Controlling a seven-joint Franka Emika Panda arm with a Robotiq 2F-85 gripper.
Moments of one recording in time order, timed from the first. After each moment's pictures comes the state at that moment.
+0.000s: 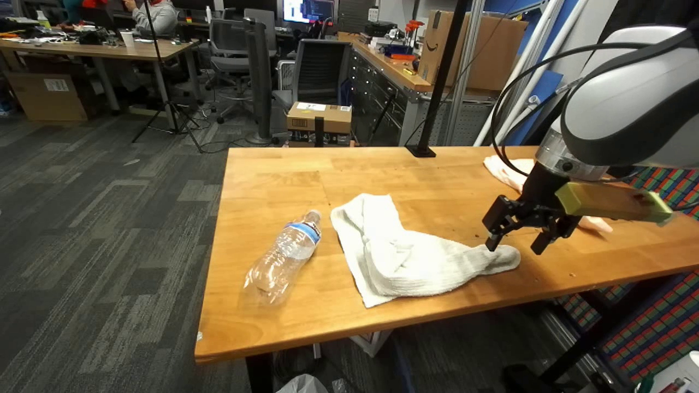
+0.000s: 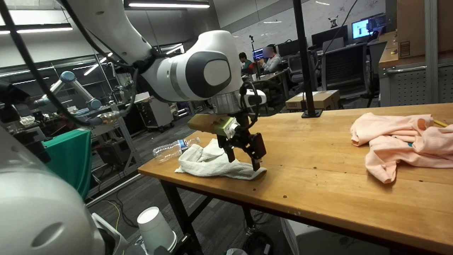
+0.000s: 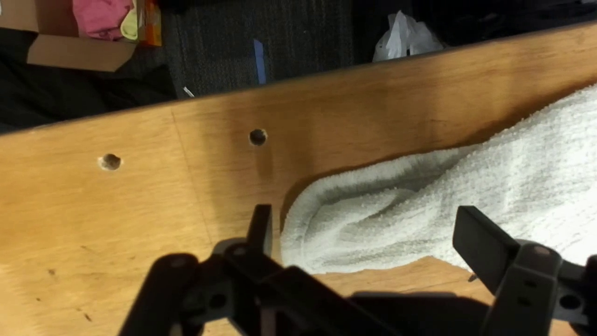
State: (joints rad) arm 0.02 -0.23 0.02 -2.71 0.06 2.48 0.10
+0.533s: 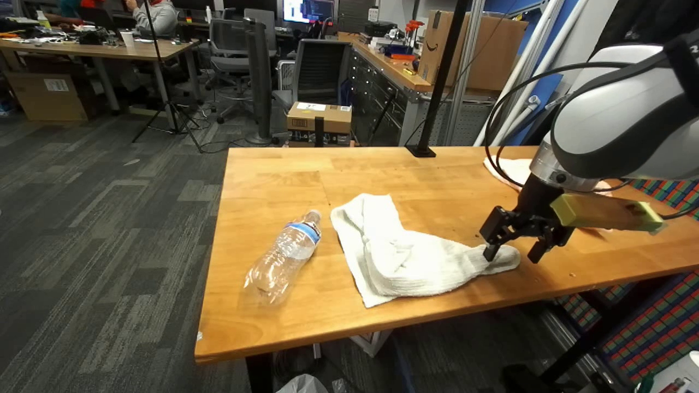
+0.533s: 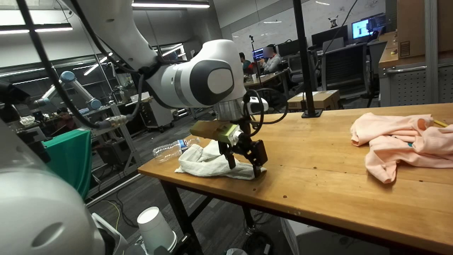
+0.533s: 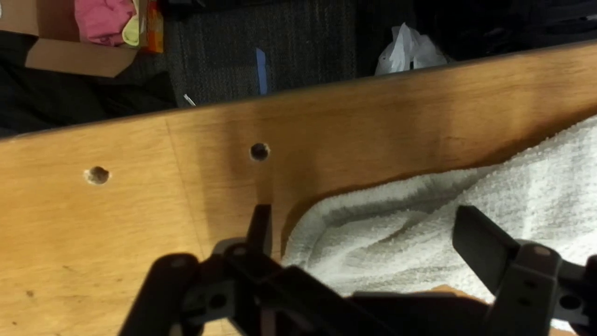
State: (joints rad) arm 0.02 -0.18 0.02 -2.71 0.06 2.51 0.07
